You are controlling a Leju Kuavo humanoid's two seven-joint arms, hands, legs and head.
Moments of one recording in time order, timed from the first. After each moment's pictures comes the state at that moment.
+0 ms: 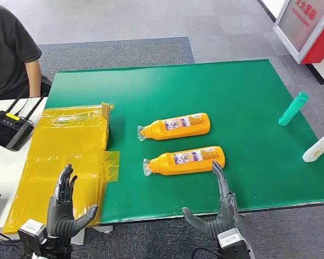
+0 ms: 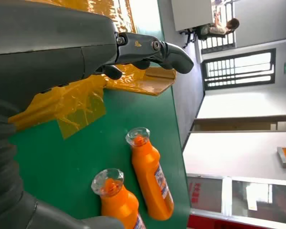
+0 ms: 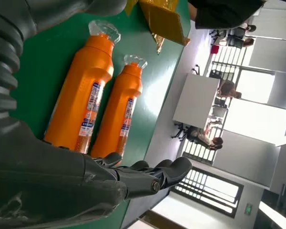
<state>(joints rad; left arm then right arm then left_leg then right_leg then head) 0.26 -0.16 -0.02 -1.56 -0.14 -0.17 -0.63 0.25 0.05 0.44 -1.68 0.26 -0.35 -0.52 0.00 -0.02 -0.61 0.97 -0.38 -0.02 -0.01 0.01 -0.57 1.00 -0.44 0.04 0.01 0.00</state>
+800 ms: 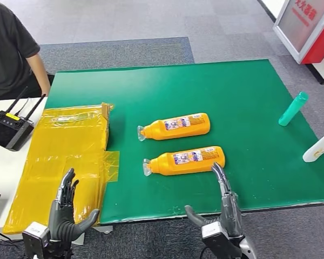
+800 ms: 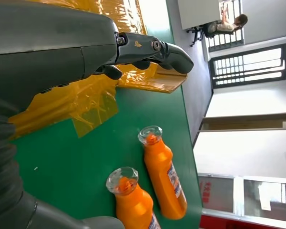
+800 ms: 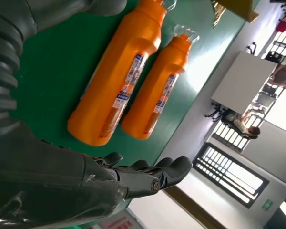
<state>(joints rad) 0.27 -0.16 0.00 -1.53 -0.17 -0.18 -0.64 0.26 0.03 0.42 -1.69 0.52 -0.44 -0.34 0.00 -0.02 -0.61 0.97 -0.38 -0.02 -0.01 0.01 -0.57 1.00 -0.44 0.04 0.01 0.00</state>
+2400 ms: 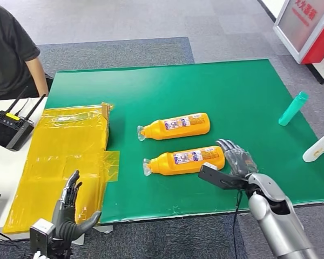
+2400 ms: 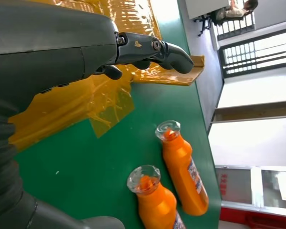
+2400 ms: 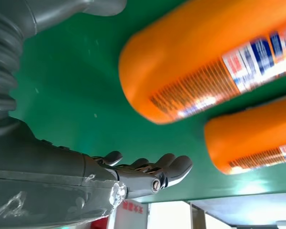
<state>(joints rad) 0.21 -0.17 0.07 -1.43 -0.27 -0.26 -0.68 -0.25 -0.21 0.36 -1.38 0.92 0.12 0.10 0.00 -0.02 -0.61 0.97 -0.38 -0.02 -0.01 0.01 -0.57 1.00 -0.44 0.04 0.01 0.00</state>
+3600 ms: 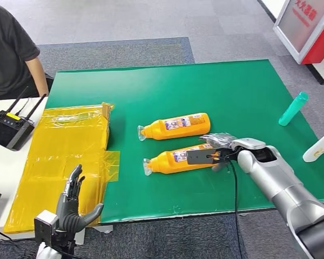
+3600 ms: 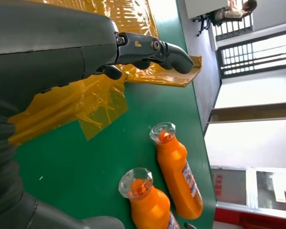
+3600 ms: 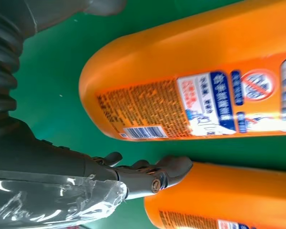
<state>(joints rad) 0.15 -0.16 0.06 -1.36 -0.24 -0.22 -0.68 -0.74 -0.26 0.79 -0.94 0.75 0.46 0.07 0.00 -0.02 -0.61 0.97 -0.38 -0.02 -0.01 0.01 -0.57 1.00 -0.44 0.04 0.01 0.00</state>
